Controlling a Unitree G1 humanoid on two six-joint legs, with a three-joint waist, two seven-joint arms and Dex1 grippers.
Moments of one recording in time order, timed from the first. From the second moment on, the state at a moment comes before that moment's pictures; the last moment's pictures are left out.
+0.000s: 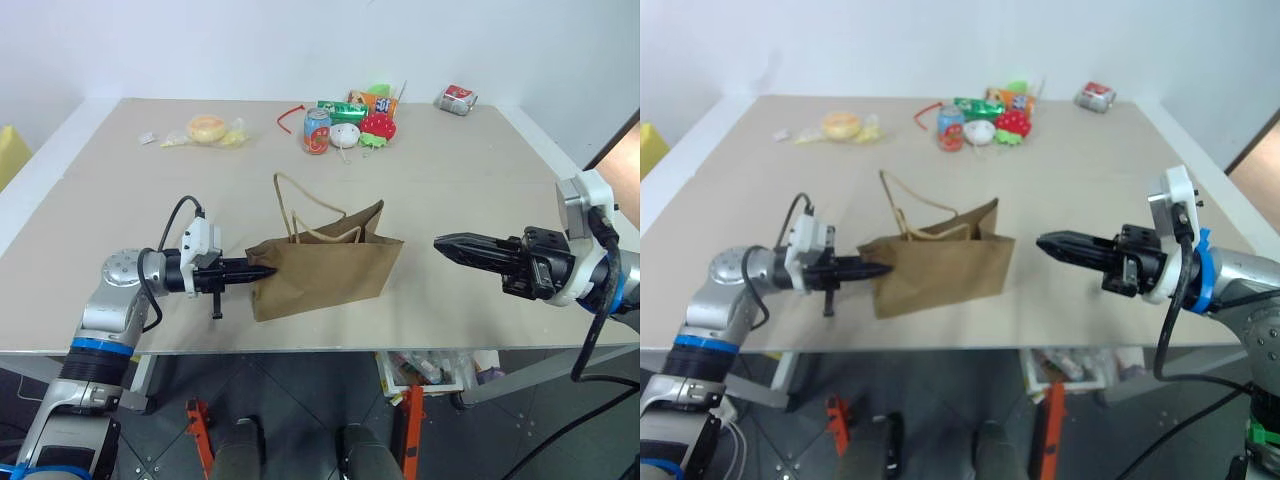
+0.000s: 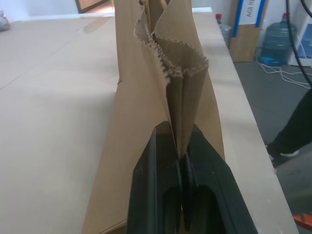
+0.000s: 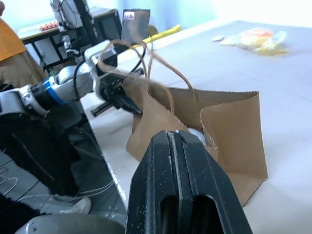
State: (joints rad) left arm -0.61 0.57 -0.04 0.37 -0.40 -0.05 -1.47; right arm -0.29 -0.90 -0.43 -0.37 1.01 0.92 0.98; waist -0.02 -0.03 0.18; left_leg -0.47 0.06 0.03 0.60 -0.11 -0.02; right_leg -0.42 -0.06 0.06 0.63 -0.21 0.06
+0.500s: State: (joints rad) left arm -0.81 0.54 -0.08 0.66 -0.35 -0.22 -1.61; right arm -0.23 -0.90 -0.43 -0.42 1.04 0.92 0.93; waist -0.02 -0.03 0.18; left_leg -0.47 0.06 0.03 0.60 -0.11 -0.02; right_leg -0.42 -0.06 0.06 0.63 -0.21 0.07
